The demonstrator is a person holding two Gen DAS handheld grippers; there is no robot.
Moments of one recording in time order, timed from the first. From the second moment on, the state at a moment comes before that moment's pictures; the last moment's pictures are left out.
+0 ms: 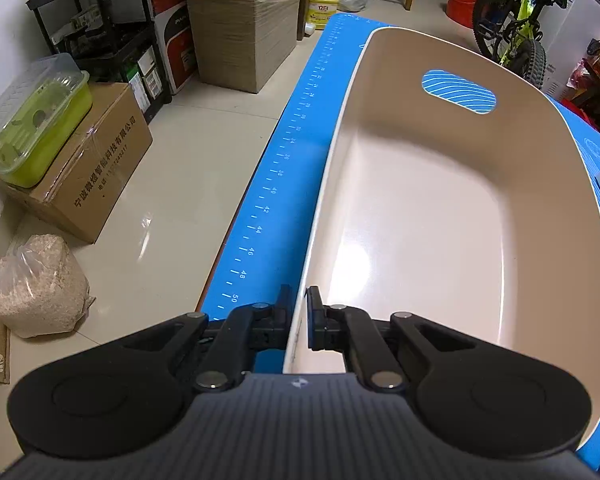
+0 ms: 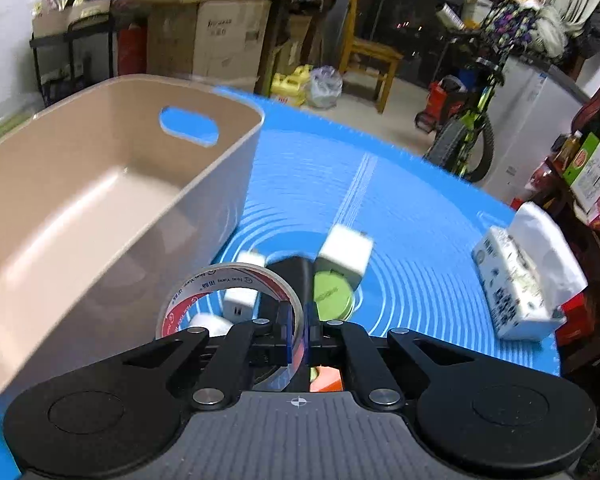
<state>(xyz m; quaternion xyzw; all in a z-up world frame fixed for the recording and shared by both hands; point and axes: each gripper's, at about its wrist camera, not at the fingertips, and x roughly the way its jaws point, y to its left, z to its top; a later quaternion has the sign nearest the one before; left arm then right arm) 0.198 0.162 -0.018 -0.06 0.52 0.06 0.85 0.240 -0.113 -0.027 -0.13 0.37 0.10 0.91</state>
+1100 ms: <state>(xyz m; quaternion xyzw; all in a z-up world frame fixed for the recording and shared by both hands) 0.198 0.160 -0.019 -0.05 0.52 0.06 0.85 0.296 0.025 0.019 -0.15 0.37 0.22 0.89</state>
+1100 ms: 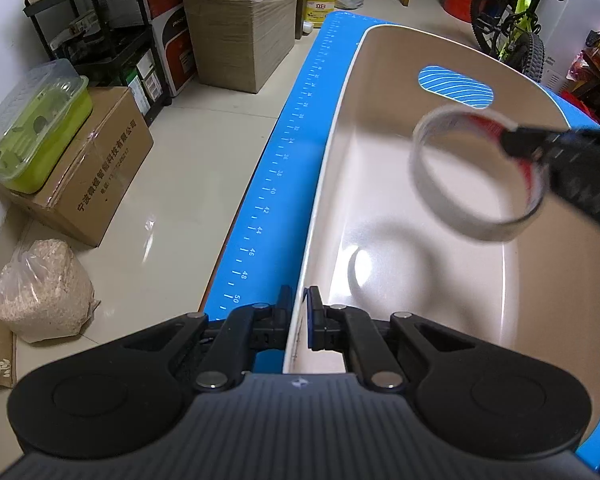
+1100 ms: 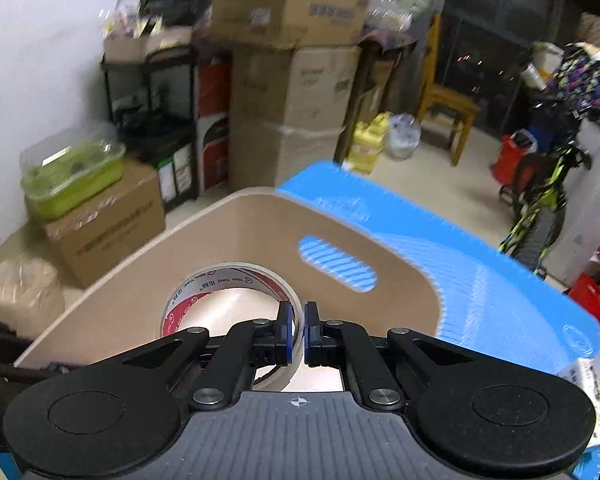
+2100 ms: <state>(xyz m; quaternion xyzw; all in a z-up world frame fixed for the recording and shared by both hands) 0.199 0.158 -0.019 -0.05 0.52 0.06 0.85 0.296 0.046 -0.023 -0.20 0.47 0.25 0.82</state>
